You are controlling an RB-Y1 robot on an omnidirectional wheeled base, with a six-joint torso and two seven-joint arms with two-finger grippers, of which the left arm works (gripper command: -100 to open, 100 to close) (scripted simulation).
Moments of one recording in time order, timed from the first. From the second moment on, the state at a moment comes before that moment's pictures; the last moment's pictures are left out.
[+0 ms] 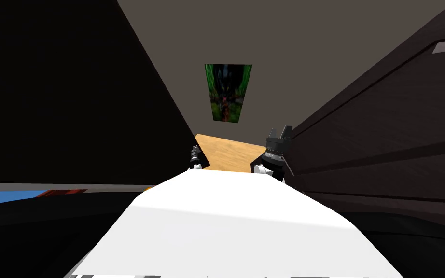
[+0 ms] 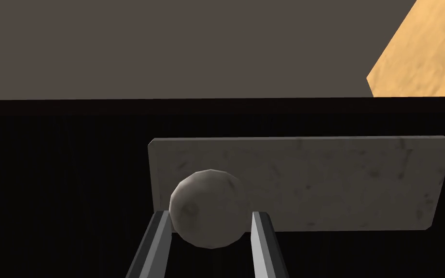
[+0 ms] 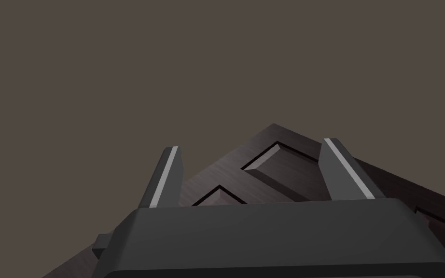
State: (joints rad) arm -0.09 0.09 0.30 -0.68 0.22 -0.80 -0.11
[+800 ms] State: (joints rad) arm -0.08 0.08 0.35 -0.70 0.27 -0.79 -0.15
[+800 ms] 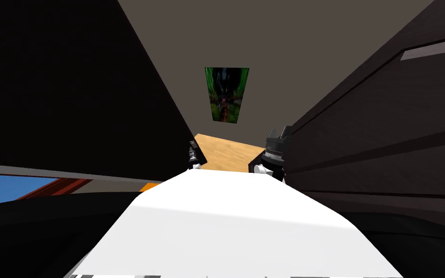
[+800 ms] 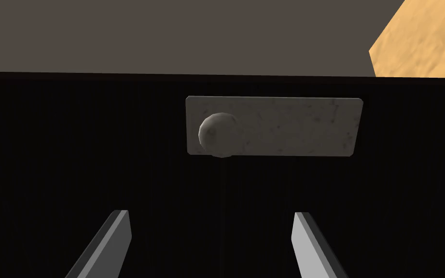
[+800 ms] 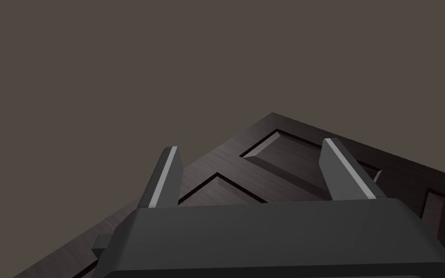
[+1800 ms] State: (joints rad) arm -0.08 0.08 0.37 -0.68 0.28 -0.81 -0.15
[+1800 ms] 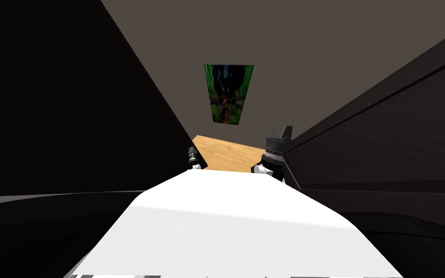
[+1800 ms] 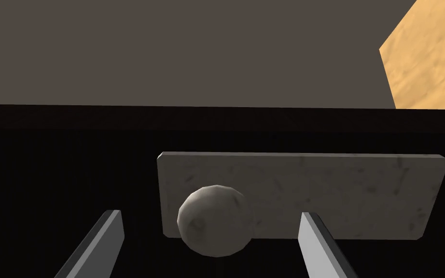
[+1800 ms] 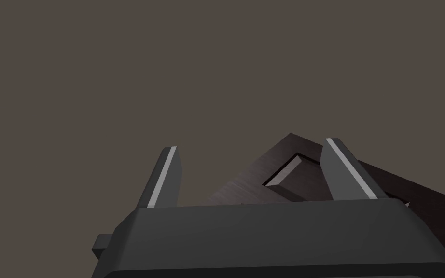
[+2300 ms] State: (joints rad) arm -0.08 0.08 0.37 -0.68 0.28 -0.81 -0.15
